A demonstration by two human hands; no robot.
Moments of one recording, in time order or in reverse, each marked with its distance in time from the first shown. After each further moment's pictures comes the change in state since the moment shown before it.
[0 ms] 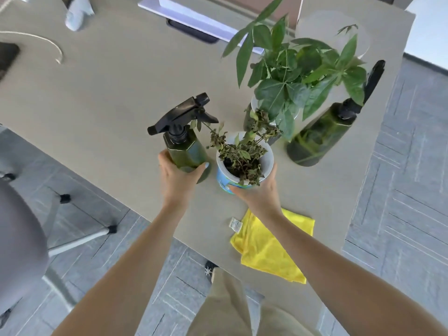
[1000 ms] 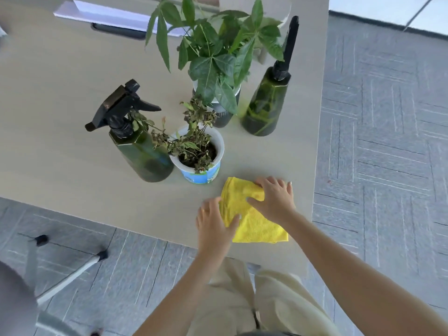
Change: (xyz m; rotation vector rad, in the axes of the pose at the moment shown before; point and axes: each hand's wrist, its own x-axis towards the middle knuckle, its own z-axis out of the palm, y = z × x) left_hand -0.145 -0.041 0.049 0.415 -0.486 0.219; right_hand -0.052 0.077 -0.074 -0.790 -0.077 0.157
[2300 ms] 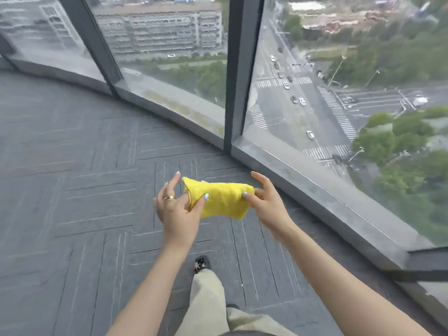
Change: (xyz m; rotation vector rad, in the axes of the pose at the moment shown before) left_hand -0.601 0.209 0.316 0.121 -1.181 1.464; right_hand -0.747 0.315 0.091 1.407 1.620 1.194
